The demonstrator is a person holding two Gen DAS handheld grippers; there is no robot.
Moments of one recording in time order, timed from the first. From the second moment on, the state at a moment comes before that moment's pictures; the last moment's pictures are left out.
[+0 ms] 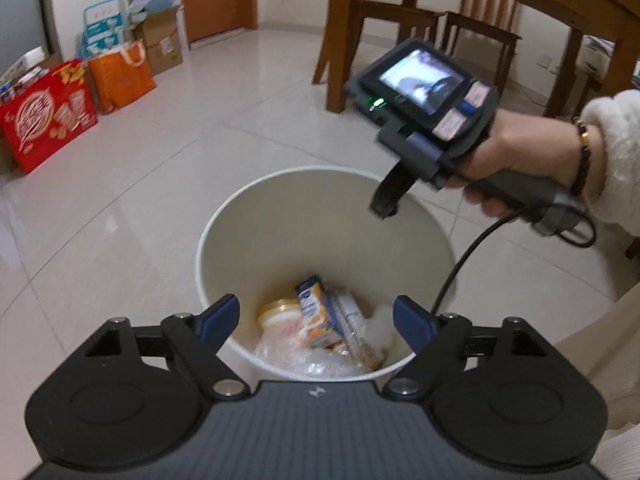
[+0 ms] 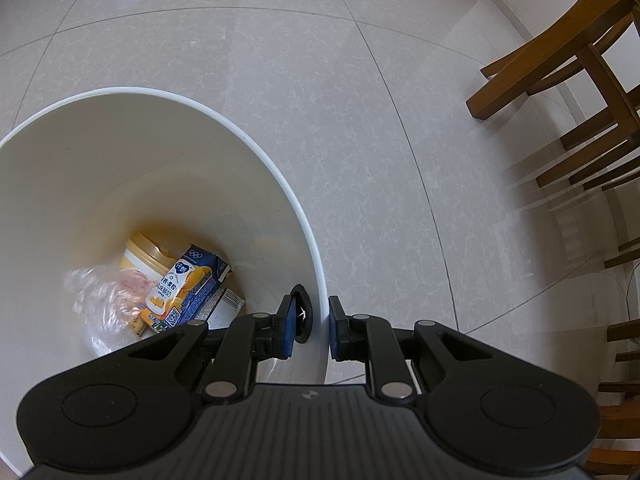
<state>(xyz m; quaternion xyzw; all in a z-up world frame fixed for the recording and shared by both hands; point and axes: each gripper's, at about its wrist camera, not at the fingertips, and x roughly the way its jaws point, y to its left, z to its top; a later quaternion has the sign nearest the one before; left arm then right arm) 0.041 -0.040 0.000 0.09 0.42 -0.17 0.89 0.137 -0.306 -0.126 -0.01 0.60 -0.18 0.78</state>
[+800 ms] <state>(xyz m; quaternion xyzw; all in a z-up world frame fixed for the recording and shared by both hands) -0.029 0.060 -0.195 -0.04 0.55 0.03 0.84 0.138 -0.307 -0.126 -0.01 0.60 -0.19 0.78</state>
